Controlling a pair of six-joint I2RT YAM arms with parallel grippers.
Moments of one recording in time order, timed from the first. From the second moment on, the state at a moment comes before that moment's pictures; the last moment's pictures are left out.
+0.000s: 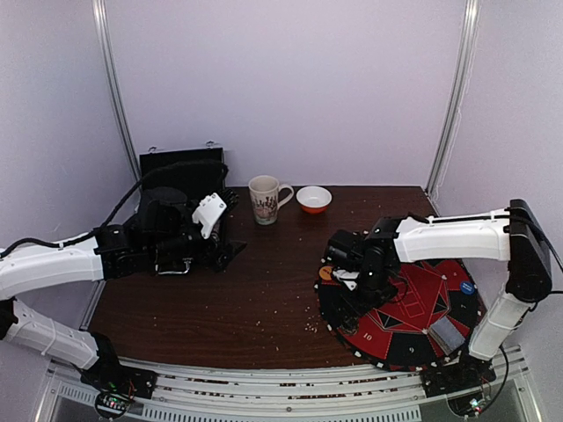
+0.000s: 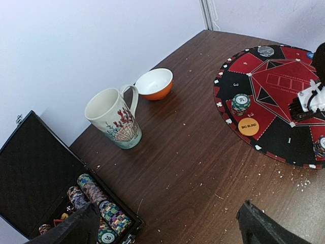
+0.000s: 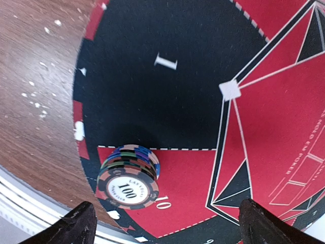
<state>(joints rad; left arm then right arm) -0.88 1.19 0.87 -0.11 -0.21 0.22 0.93 1.68 1.17 -1.04 0.06 0.37</state>
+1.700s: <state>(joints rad) -0.88 1.15 0.84 -0.11 -0.24 0.27 0.64 1.73 1.04 -0.90 0.10 0.37</state>
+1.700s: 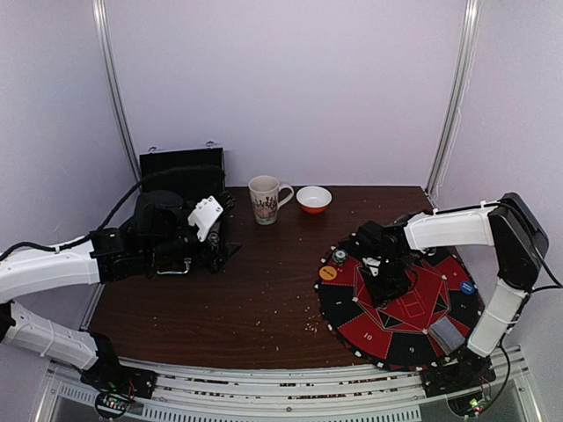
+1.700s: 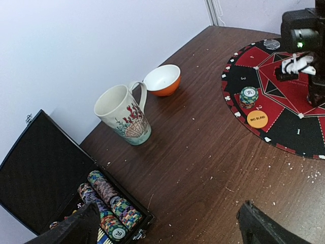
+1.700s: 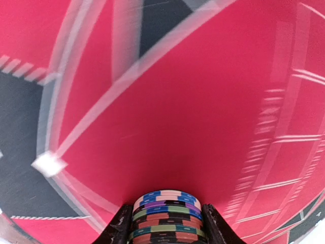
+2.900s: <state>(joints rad) -0.76 1.17 0.86 -0.11 -0.17 0.36 -0.16 1.77 1.09 -0.87 0.17 0.20</state>
